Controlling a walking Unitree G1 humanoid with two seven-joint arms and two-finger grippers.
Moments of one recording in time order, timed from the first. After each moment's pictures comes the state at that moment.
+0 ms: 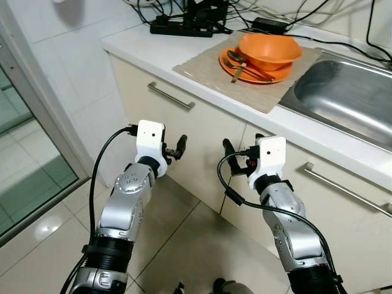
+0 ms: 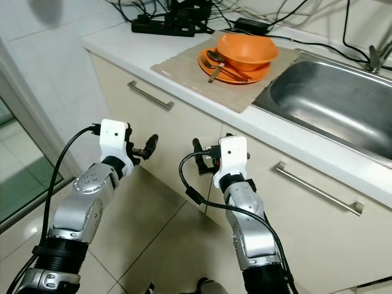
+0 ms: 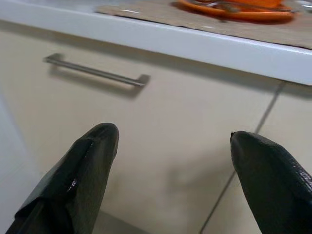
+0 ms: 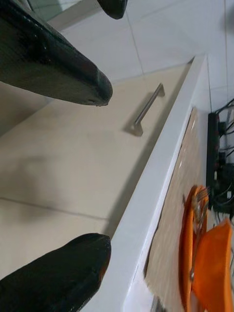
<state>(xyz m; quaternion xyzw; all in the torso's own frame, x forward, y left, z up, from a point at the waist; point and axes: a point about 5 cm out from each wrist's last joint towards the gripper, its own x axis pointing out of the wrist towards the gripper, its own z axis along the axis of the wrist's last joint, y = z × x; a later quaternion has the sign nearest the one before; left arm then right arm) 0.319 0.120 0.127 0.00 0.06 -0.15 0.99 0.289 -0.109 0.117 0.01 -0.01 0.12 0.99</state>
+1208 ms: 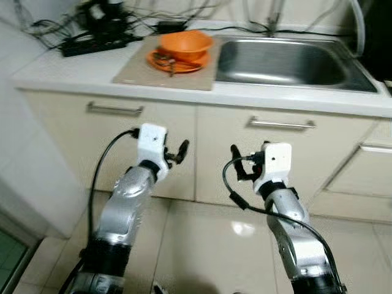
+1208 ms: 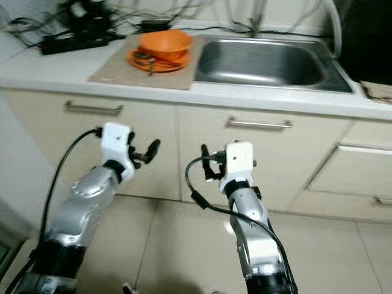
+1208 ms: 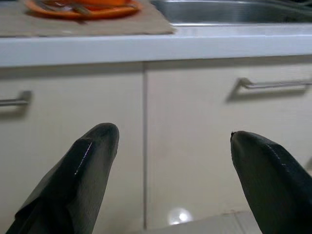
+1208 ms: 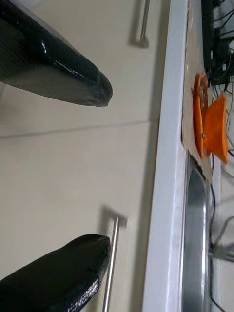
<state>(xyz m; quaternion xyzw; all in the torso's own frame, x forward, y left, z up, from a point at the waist) 0.309 0.129 0.119 0.00 0.07 -0.16 0.98 0.277 -0.119 0.108 -0.01 0.01 0.09 1.00</state>
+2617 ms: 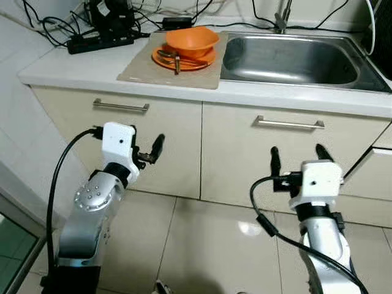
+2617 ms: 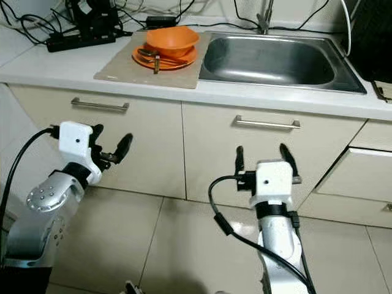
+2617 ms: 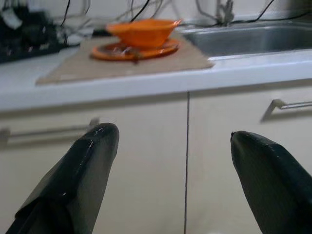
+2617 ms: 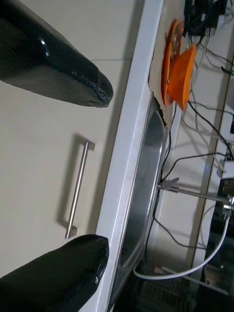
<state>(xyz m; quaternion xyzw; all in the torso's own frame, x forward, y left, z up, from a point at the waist) 0.284 0.163 0.153 0.05 0.00 -0.14 0.99 0.227 -0.158 0.133 -0.11 -0.09 -0.03 0.99</state>
